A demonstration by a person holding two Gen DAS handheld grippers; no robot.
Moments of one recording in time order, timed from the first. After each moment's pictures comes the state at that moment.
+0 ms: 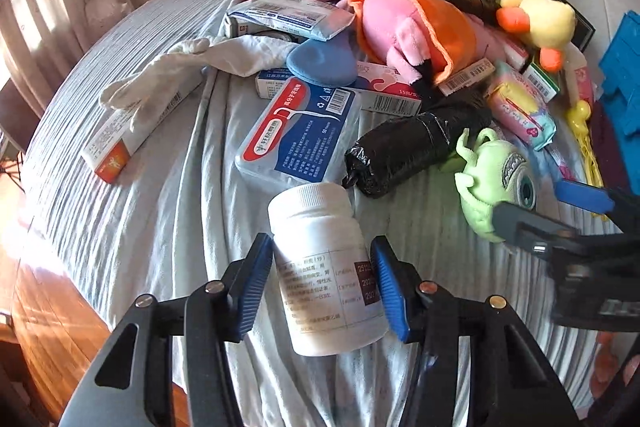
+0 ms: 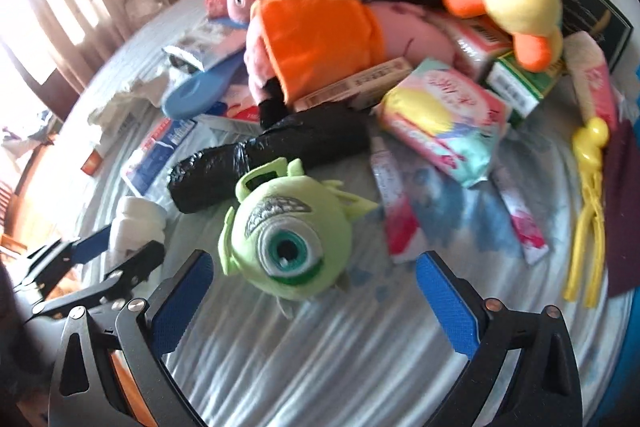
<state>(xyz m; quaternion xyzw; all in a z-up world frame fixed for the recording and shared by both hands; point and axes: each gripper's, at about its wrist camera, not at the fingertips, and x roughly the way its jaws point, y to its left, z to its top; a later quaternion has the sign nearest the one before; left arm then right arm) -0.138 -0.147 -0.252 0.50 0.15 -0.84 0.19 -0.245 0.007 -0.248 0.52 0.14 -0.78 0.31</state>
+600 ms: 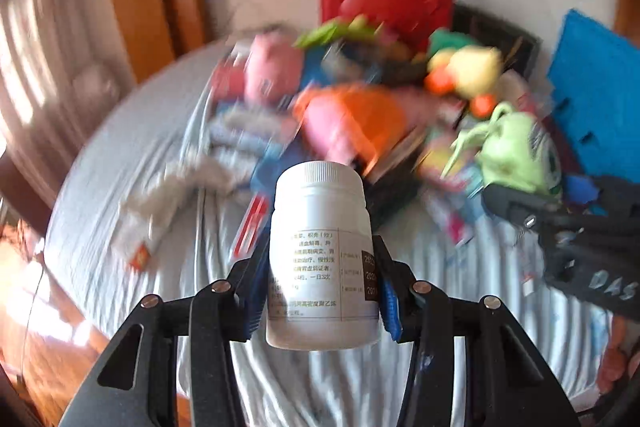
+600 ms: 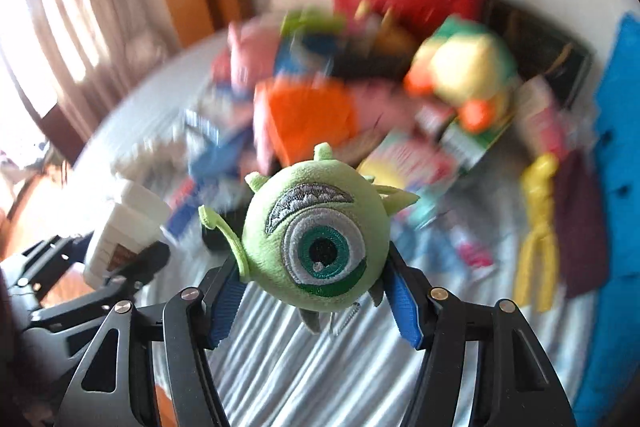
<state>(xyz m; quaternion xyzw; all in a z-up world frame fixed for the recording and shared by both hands) -0.142 -0.107 -0.150 0.40 0.07 -0.90 0.14 -0.217 0.044 -0.157 0.43 0.10 -0.85 0.29</state>
